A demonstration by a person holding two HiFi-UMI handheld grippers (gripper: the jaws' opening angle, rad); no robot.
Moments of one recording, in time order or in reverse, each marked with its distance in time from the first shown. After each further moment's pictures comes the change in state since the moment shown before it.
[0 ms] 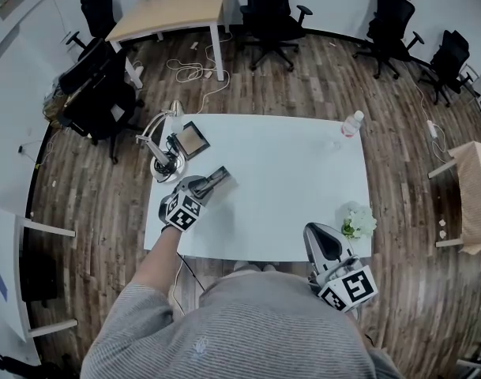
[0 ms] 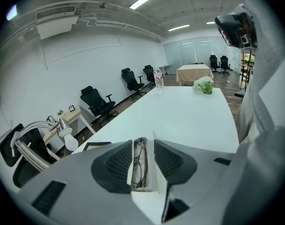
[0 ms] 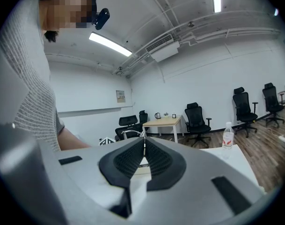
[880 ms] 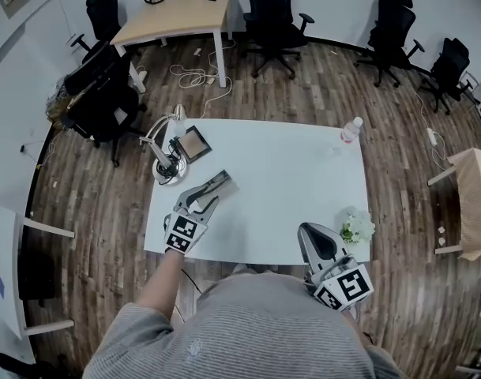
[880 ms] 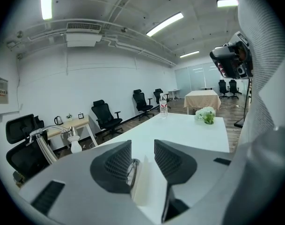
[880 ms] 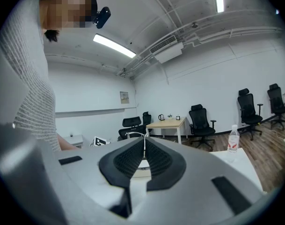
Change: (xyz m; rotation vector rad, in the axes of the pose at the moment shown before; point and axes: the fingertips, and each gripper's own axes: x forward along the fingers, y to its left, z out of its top) left arm -0.061 -0.024 0.050 -0.166 -0.297 0.078; right arm 0.006 0.011 0.008 -0.022 -0.021 0.050
